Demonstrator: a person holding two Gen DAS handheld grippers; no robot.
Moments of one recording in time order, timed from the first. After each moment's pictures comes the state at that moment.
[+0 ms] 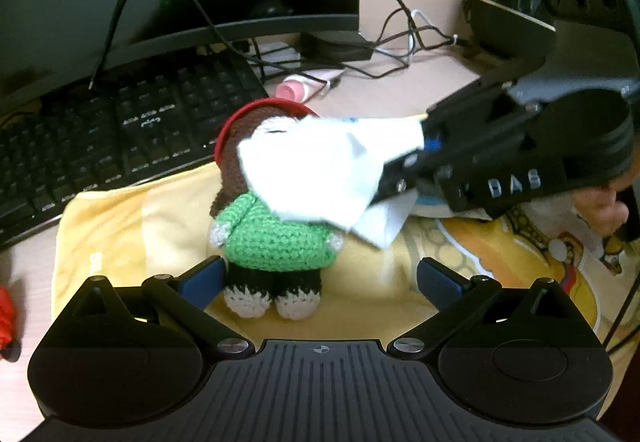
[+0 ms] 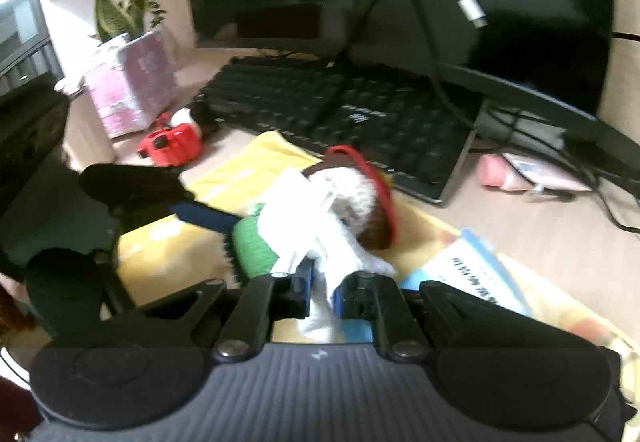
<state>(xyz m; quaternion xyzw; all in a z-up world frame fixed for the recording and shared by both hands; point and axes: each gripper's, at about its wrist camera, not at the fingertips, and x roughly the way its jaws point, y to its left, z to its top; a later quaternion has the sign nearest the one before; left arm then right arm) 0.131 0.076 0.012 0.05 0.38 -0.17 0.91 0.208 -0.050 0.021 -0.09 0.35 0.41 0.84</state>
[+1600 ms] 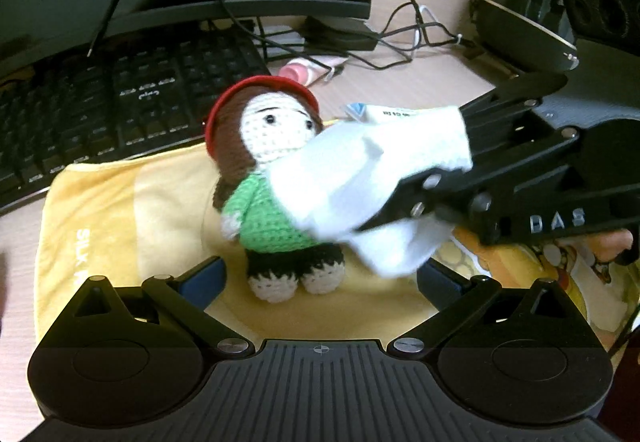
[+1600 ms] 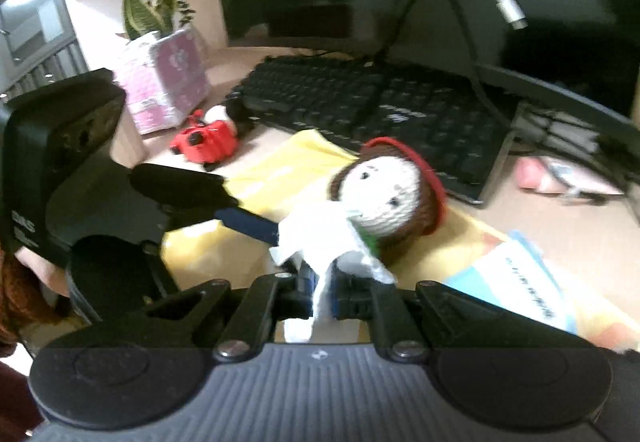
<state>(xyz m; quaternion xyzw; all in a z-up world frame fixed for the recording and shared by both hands) 0.136 0.089 0.005 0.01 0.41 -0.18 0.90 0.191 -0.051 0.023 -0.08 0.35 0.45 0.82</state>
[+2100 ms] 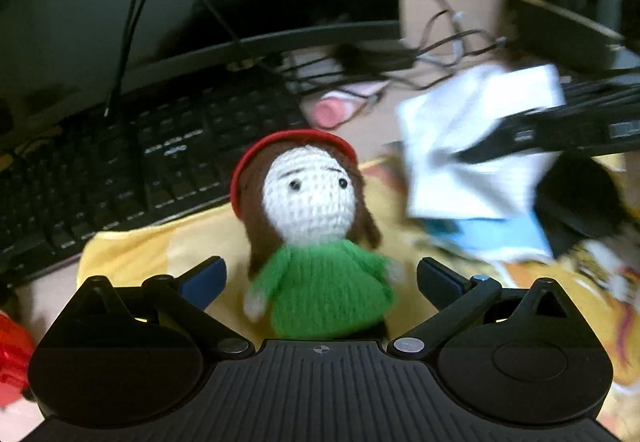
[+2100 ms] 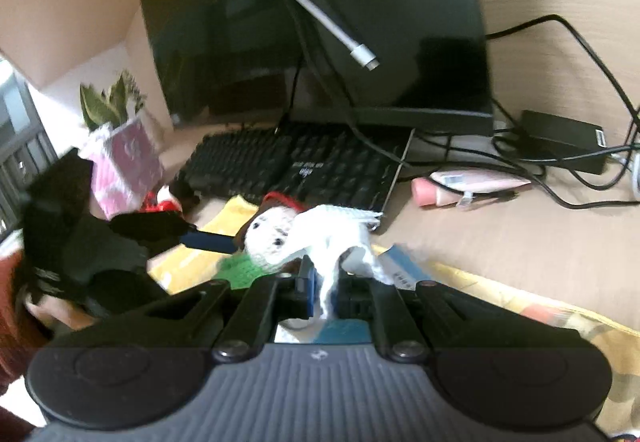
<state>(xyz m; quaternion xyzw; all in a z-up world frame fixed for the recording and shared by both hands) 0.175 0.064 0.004 0.08 0.38 -0.09 0.92 0.222 -0.127 0.027 0.04 0.31 0.41 0.86</state>
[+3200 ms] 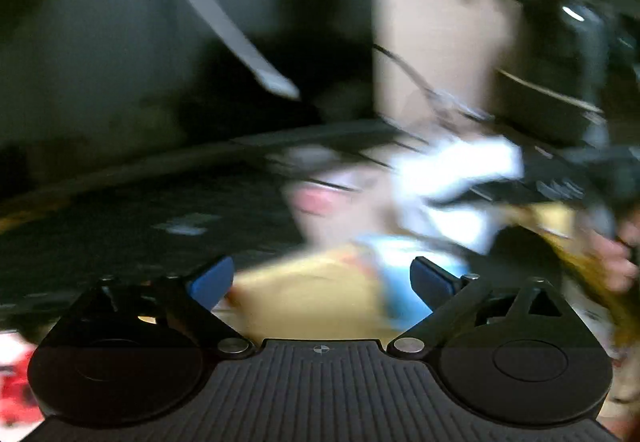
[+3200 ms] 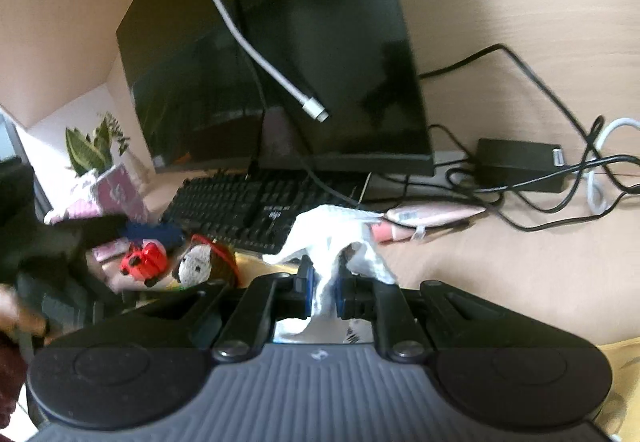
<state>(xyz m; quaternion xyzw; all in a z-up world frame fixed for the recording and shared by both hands) 0.158 0.036 0.058 0.06 0.33 -0.15 0.93 0.229 -0.162 0.042 0.08 0.28 0.38 0.88</state>
